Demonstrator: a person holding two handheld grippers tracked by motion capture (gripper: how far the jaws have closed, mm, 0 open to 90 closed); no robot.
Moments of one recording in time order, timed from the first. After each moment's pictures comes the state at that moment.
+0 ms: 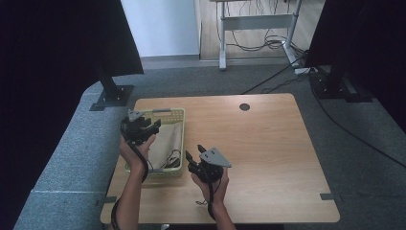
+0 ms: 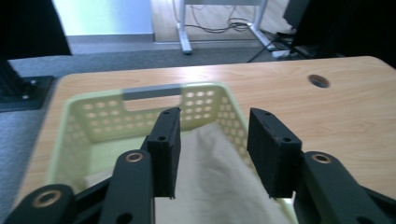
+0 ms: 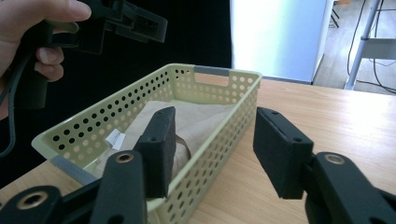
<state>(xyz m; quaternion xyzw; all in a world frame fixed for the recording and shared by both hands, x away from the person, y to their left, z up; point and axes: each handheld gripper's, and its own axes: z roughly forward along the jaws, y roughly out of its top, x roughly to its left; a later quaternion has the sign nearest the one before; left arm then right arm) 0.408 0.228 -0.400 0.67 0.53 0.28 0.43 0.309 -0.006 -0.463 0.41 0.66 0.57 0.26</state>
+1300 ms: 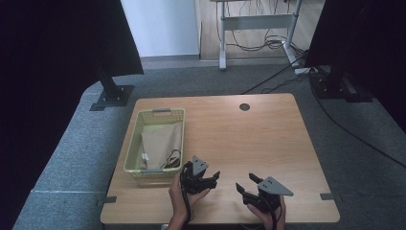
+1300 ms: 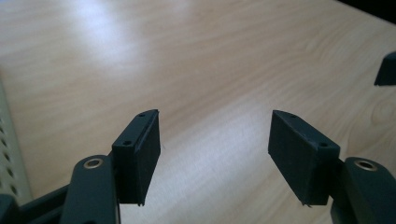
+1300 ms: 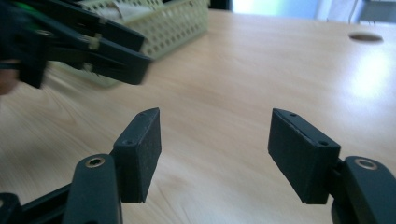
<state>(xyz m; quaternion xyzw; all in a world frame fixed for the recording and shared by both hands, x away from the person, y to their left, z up) 0.301 0.082 -0.503 0.79 0.39 0.19 0.42 0.249 -0.169 -0.534 0.41 0.72 0.52 0.23</state>
